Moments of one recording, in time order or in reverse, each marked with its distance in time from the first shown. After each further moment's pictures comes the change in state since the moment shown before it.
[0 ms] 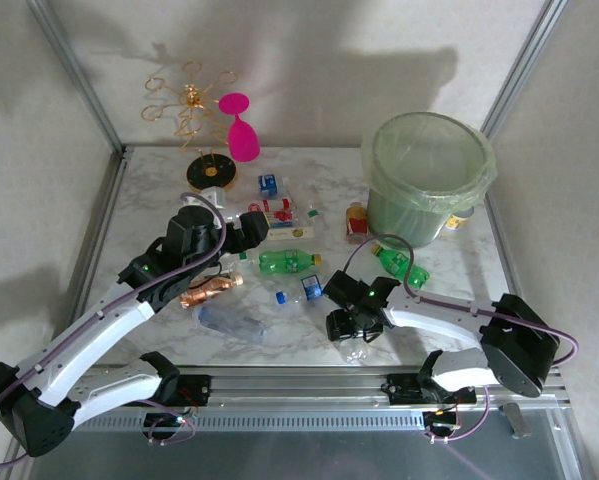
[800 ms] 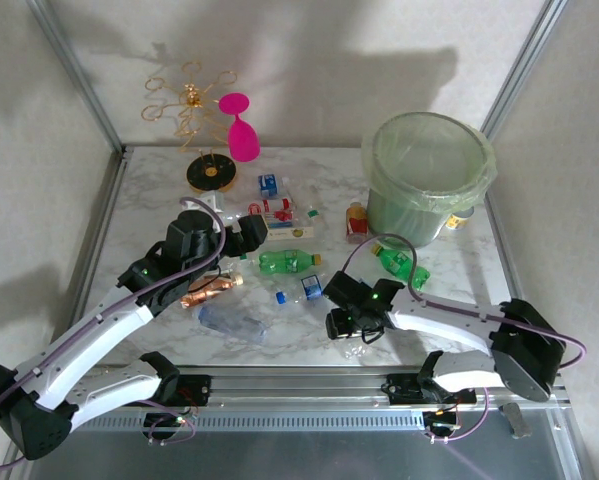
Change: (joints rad) left arm -0.009 -0.021 -0.026 0.002 -0.019 0.004; right arm 0.029 -0.082 0.024 -0.001 0.005 0.023
